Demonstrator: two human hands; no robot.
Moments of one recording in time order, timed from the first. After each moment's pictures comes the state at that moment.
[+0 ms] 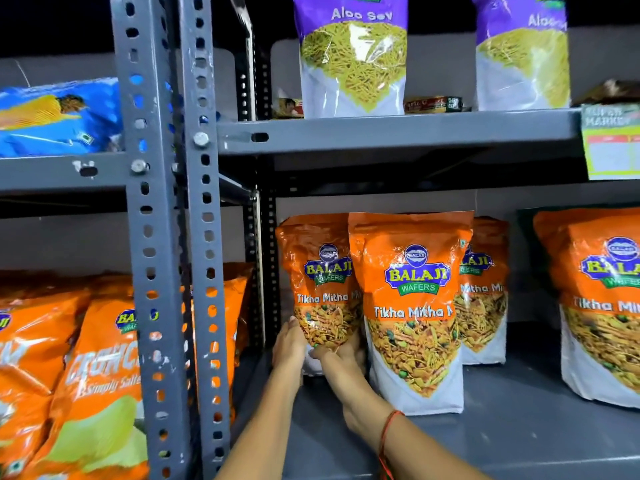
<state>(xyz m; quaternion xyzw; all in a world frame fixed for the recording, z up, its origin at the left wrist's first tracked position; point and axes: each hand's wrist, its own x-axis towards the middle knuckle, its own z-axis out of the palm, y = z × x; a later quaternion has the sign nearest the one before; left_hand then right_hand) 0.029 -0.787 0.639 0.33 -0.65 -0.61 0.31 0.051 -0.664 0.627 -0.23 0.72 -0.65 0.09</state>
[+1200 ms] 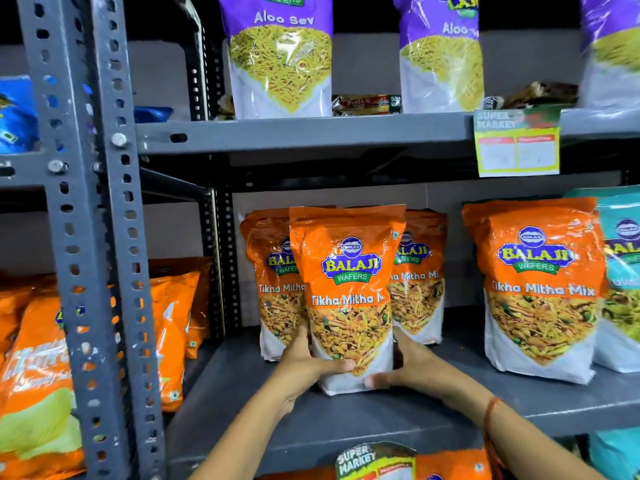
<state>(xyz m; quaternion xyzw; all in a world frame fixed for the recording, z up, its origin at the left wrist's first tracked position) 0.071 -0.657 0.633 0.10 -0.79 -0.56 0.20 -0.046 -0.466 0.619 -0.42 0.78 -0.45 0.06</state>
